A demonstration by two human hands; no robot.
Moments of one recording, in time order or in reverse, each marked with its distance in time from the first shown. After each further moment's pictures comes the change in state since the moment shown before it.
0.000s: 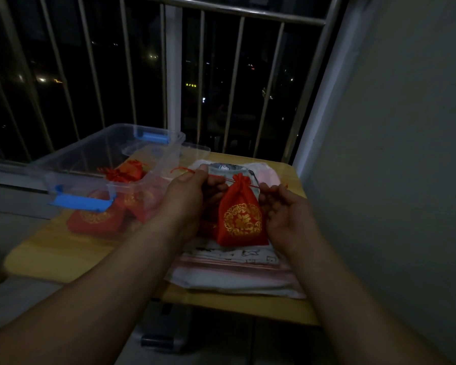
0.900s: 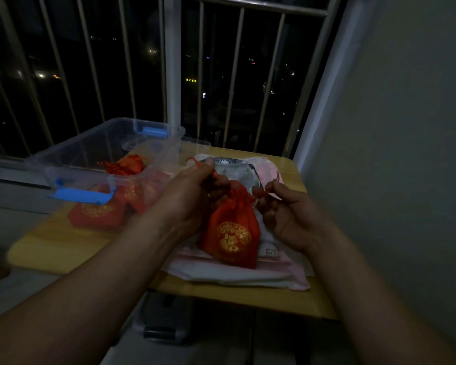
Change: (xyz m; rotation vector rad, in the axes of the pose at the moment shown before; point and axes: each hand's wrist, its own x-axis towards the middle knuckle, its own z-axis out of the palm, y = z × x) left_hand -0.015 0.007 0.001 -0.176 -0.181 -0.100; right_hand -0.013 -0.018 -0.012 -0.199 -0.226 0.167
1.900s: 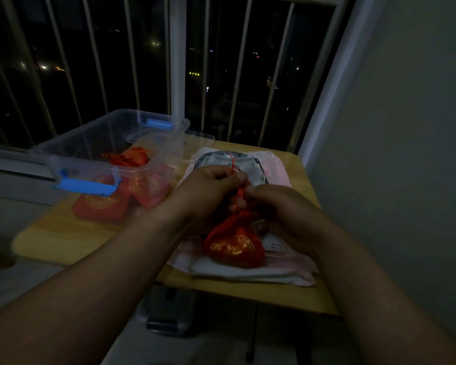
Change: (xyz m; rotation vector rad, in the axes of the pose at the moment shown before) left_hand -0.007 -0.005 0.000 0.457 -0.157 0.061; right_hand -0.021 0.010 0.031 -0.673 -0.120 -0.061
